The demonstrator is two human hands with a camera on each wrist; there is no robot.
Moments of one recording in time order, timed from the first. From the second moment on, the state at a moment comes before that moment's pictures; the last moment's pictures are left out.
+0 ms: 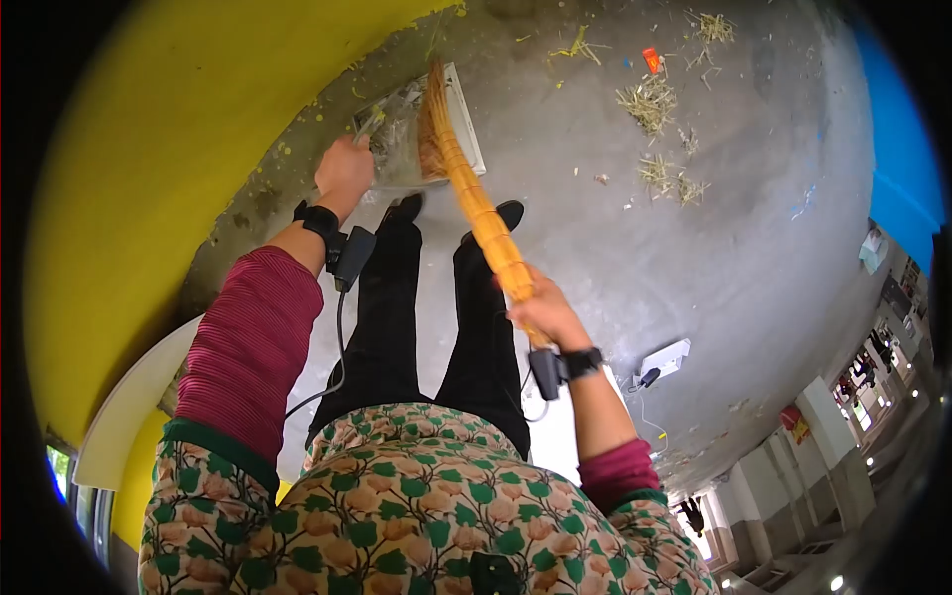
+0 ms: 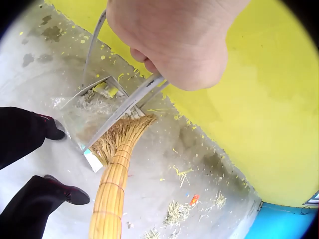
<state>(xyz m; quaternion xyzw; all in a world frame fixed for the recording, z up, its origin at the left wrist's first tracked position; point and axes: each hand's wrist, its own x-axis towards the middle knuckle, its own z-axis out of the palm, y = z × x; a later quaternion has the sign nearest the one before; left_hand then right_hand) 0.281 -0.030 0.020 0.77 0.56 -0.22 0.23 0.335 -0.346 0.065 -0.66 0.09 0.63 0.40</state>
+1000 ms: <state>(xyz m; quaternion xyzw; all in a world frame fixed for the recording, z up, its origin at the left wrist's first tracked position) 0.280 -0.031 0.014 0.77 0.54 -0.21 0.26 0.307 -0.279 0.020 -0.65 0.18 0.63 0.37</state>
